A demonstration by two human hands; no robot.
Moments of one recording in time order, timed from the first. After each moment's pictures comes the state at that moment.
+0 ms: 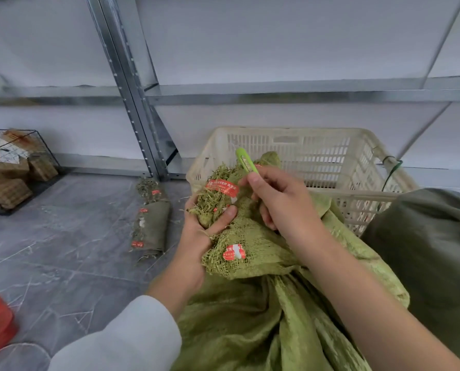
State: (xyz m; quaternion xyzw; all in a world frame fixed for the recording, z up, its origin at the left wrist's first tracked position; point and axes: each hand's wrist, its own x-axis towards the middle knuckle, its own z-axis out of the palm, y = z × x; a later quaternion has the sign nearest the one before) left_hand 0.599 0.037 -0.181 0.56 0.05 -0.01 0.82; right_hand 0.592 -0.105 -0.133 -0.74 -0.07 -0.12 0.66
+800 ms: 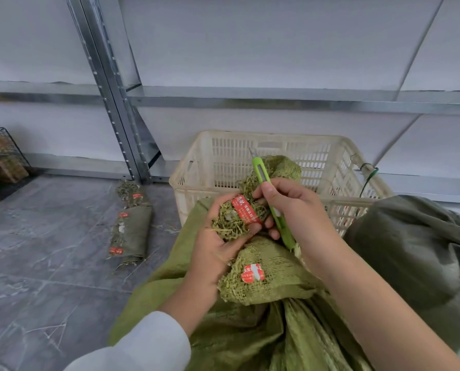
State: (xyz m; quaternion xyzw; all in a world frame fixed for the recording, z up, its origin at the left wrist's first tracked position) left_hand 0.592 -0.001 -0.178 0.66 -0.16 0.06 0.73; right_hand 0.576 -0.135 -0.120 -0.71 0.04 -0.06 0.70
